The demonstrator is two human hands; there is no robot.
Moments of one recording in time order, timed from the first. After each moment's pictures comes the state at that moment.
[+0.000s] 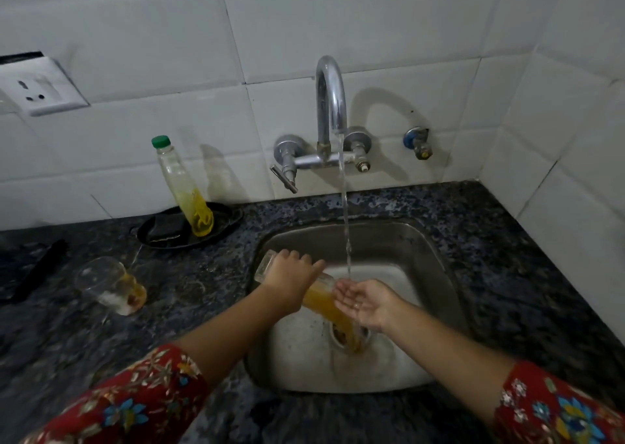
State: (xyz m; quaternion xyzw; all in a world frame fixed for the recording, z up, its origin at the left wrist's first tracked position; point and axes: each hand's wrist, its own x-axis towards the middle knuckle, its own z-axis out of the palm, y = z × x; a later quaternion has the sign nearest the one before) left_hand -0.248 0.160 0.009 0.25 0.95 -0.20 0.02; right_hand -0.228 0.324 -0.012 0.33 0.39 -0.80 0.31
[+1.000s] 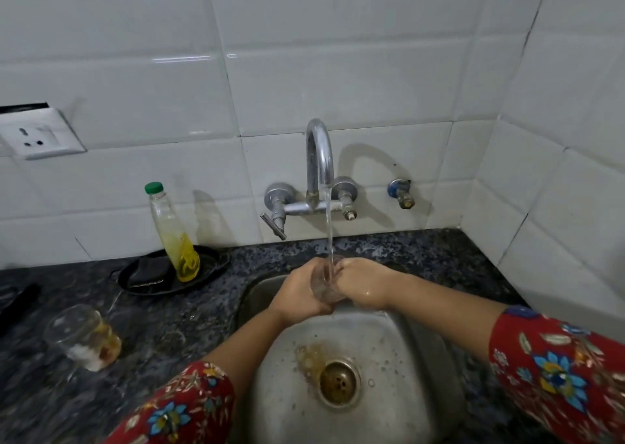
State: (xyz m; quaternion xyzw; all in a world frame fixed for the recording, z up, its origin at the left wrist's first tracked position) left_hand -0.294 0.185 0.019 0.18 0.88 0.44 0.00; right_hand -0.312 0.349 0.059 -0.45 0.88 0.13 0.05
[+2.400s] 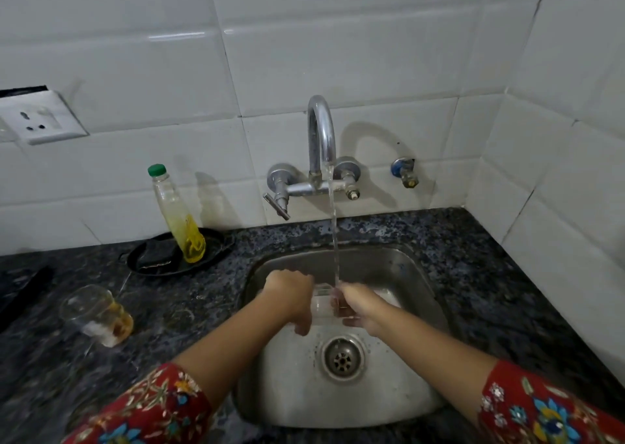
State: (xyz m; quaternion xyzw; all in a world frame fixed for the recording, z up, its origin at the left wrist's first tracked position) left_hand -0.259 0.188 0.053 0.14 0.96 -0.15 0.20; right_hand -0.248 0.320 0.014 0.18 0.71 -0.62 0.27
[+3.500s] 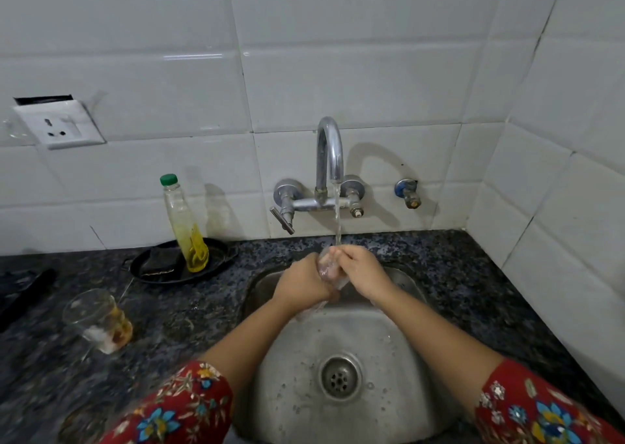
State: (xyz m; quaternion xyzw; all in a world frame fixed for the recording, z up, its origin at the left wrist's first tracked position) left_hand -0.281 0.191 0.046 0.03 0.92 0.39 0.04; right_hand -0.292 0.330 0.052 -0.10 0.85 -0.51 0.01
